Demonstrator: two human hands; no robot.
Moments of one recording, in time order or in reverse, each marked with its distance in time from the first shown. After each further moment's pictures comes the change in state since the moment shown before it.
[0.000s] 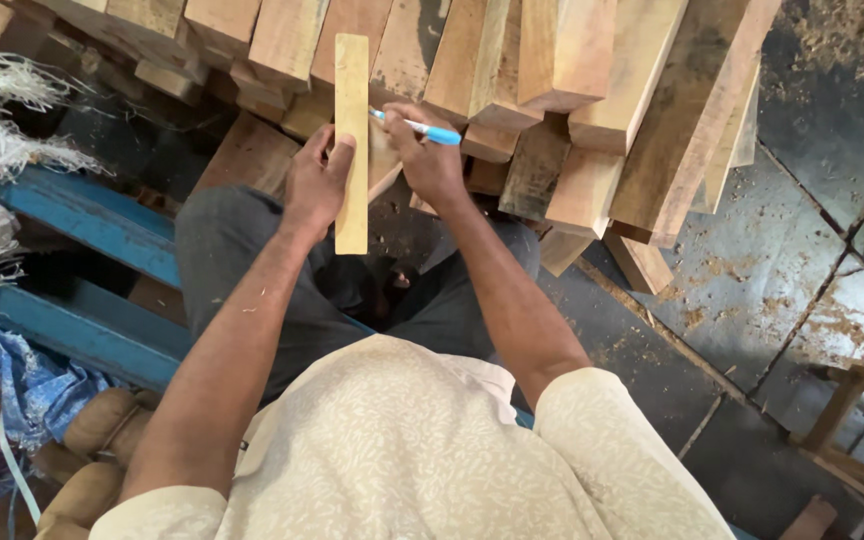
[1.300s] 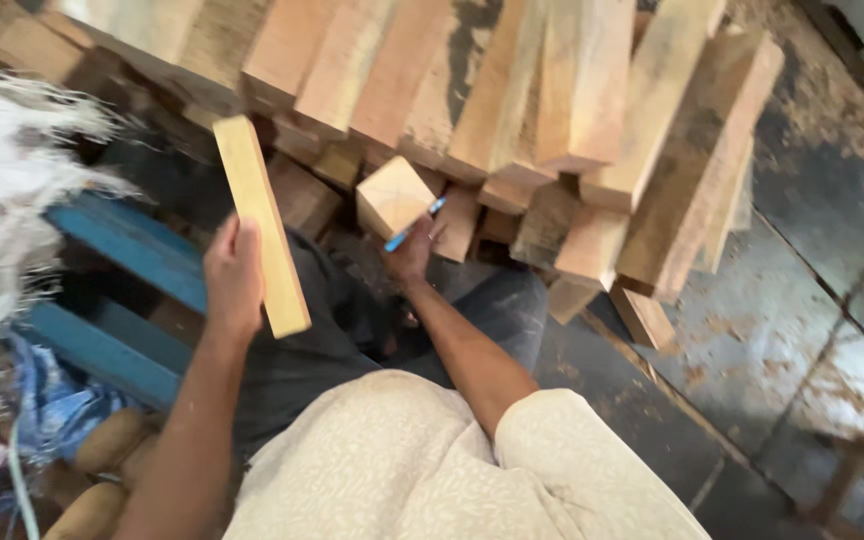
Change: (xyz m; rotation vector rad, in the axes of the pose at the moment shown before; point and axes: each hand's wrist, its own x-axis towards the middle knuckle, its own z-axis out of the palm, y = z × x) left_hand -0.067 -0.028 -0.111 -0.254 0.284 -0.005; right_hand -0.046 0.180 0.077 -0.614 0.292 -0.045
